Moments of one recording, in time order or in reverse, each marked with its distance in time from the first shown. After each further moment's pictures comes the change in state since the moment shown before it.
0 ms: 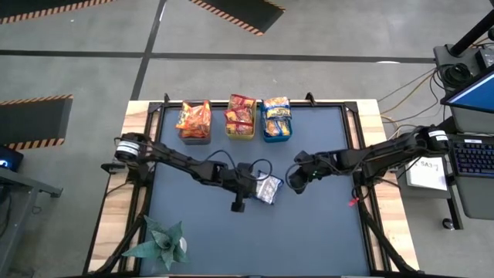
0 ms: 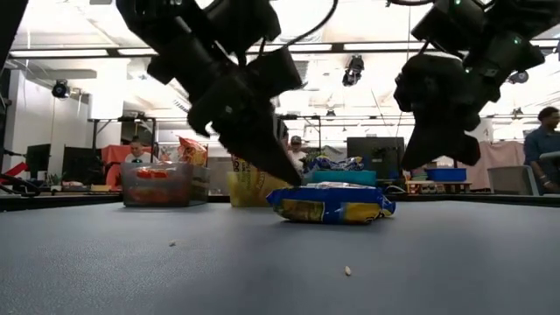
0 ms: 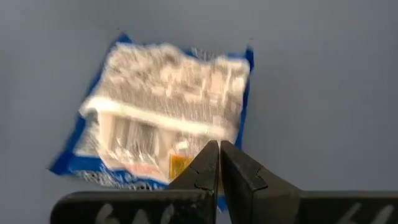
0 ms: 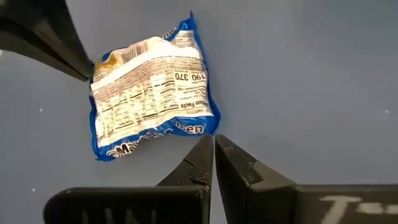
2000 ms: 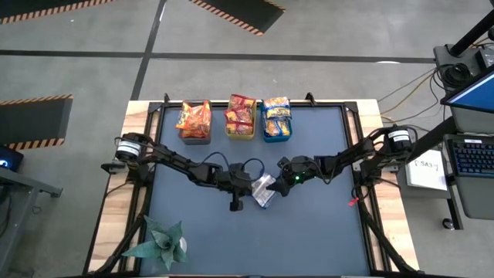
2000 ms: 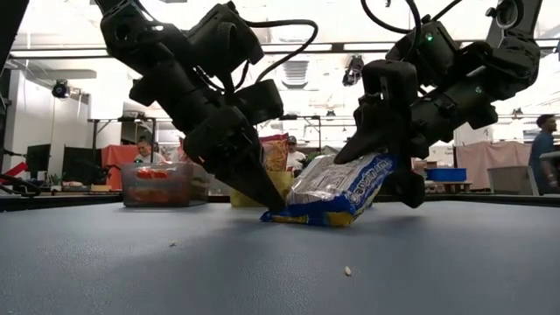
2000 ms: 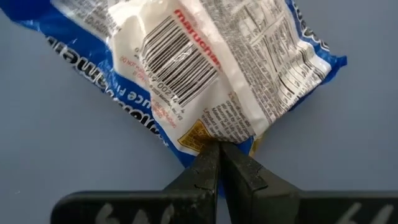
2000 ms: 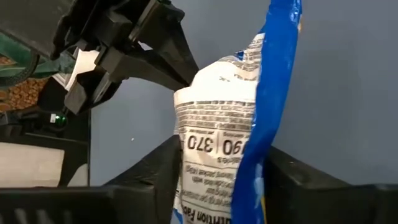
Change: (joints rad) left arm 0.002 0.014 -0.136 0.145 -0.072 -0.179; right arm -0.042 0.433 -0.046 0.833 -0.244 0.093
